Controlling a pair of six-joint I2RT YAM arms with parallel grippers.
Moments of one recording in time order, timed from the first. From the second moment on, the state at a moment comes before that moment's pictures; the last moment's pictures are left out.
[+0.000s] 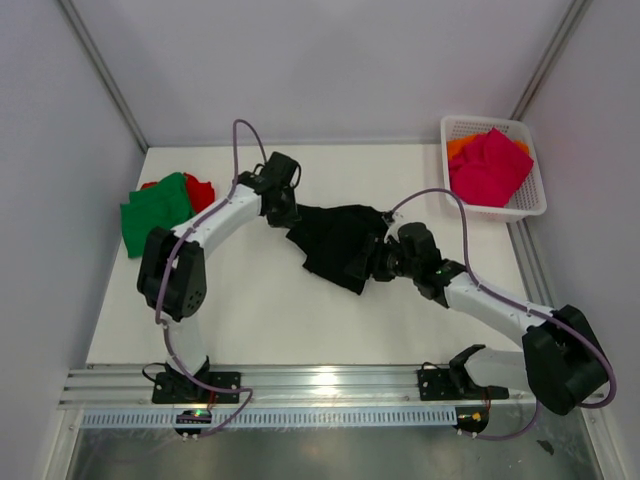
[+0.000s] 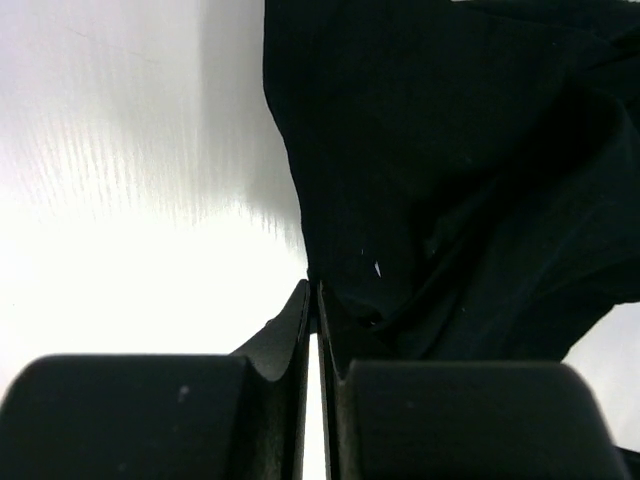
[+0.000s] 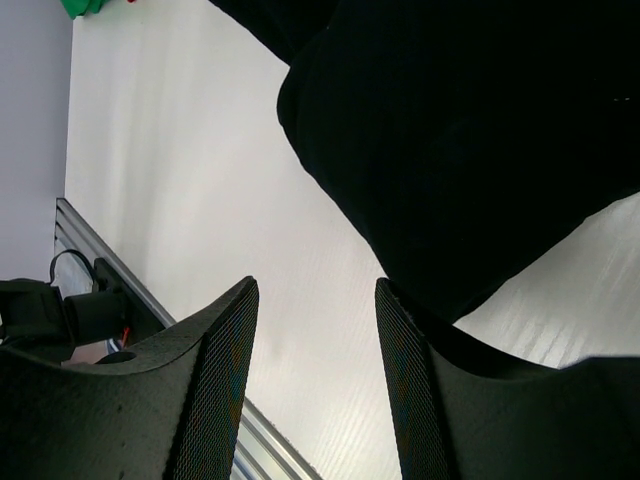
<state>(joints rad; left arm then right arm) -0.49 1.89 1.54 -0.72 -0.06 -0.56 0.53 1.21 0.59 0.04 -0.33 0.66</state>
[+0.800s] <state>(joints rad) -0.49 1.86 1.57 -0.78 0.01 -0.53 0.54 1.36 0.60 0.16 -0.37 0.72</state>
